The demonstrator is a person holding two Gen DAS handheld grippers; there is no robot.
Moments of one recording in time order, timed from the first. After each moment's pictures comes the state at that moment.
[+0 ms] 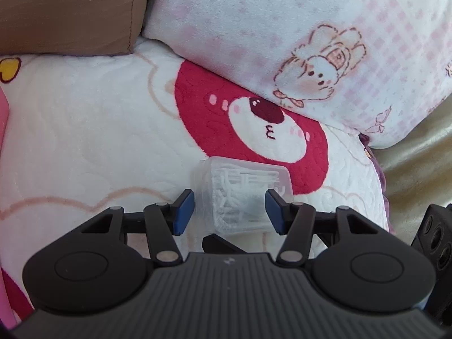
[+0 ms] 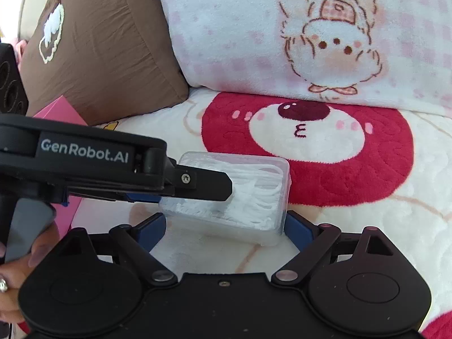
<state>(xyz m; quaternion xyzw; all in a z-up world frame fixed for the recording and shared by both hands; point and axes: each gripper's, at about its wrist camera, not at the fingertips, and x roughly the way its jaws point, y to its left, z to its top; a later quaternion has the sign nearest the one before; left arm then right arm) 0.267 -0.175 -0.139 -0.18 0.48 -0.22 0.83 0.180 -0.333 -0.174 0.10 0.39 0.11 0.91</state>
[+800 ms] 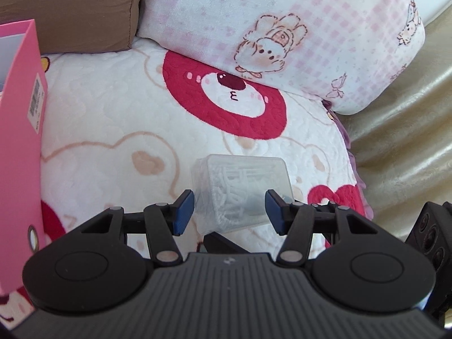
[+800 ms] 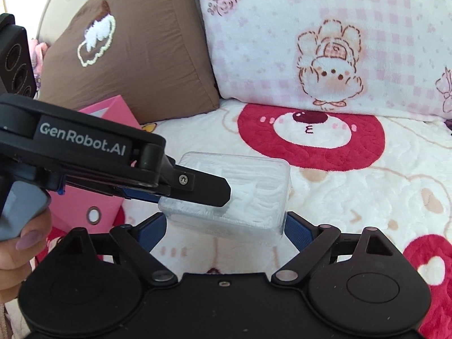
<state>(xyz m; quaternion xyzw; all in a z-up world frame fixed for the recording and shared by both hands) 0.182 -0.150 -0.083 -0.15 0.49 -0.25 0.82 0.081 -0.300 -0.125 0.08 0.36 0.11 0.92</state>
